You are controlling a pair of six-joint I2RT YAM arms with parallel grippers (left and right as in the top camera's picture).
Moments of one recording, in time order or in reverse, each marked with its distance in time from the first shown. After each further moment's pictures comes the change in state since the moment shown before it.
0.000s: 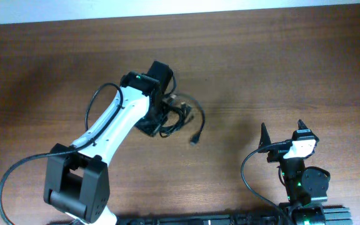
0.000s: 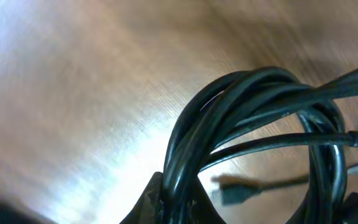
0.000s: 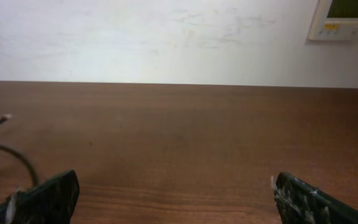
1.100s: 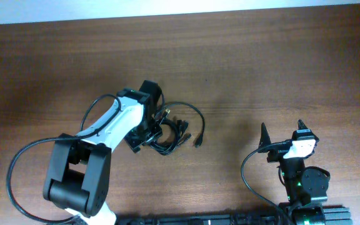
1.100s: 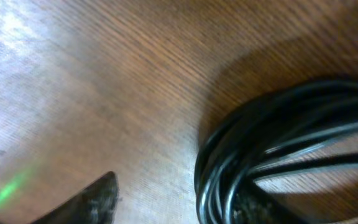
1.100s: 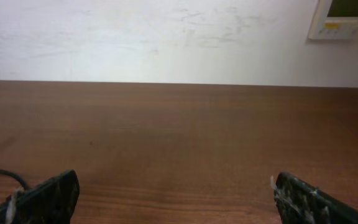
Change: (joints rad) left arm 0.076 0.034 -0.254 0.139 -0.042 0.401; right arm 0.000 0.002 0.000 0.000 0.000 0.000
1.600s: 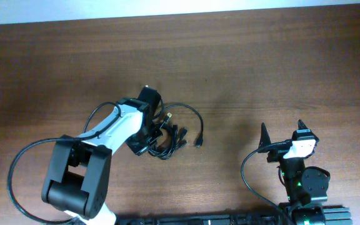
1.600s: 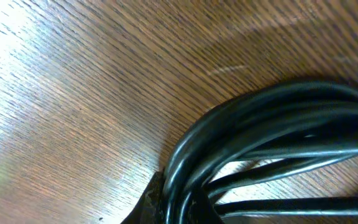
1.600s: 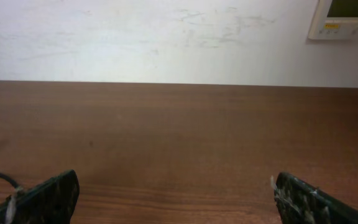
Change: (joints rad) left arm 0.000 -0.021 -0.098 0.126 0.038 -0.034; right arm 0.000 0.000 0.000 0.000 0.000 0.000
